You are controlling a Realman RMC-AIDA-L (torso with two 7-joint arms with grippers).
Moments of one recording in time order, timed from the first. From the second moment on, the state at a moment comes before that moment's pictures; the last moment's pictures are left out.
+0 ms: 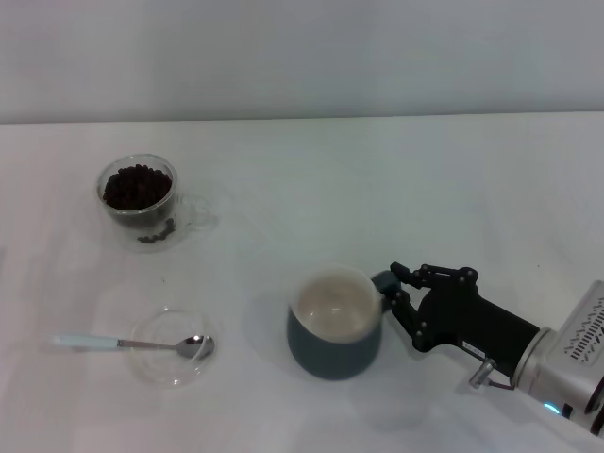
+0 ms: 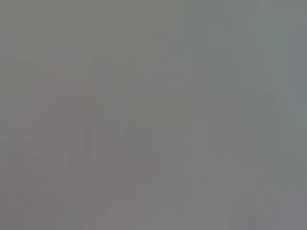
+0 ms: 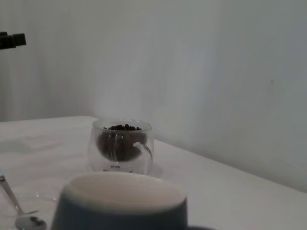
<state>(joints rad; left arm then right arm) -0.38 -2.08 0.80 -0.02 0.46 1.46 -0.17 0.29 2.02 -2.33 -0.36 0.14 -1.01 0.28</state>
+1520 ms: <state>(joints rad) -0.28 -2.09 0.80 -0.14 0.59 1.80 -0.68 0.24 1.99 -1.77 -0.13 0.14 -1.52 0.07</state>
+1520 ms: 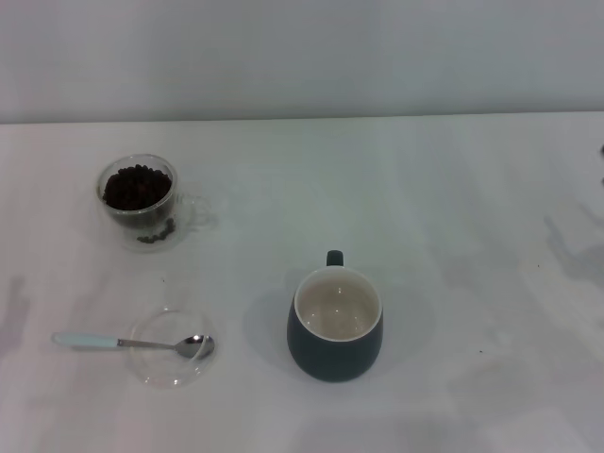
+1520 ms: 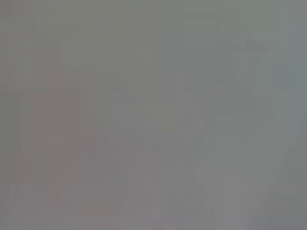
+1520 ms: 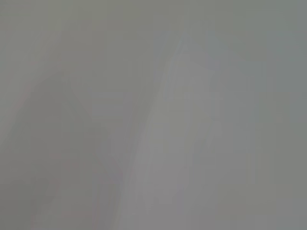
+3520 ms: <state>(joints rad) -0.33 -2.10 0.86 -0.28 0.86 1.43 -1.34 0.25 2.01 -1.69 -0.13 0.13 -1.57 -0.08</state>
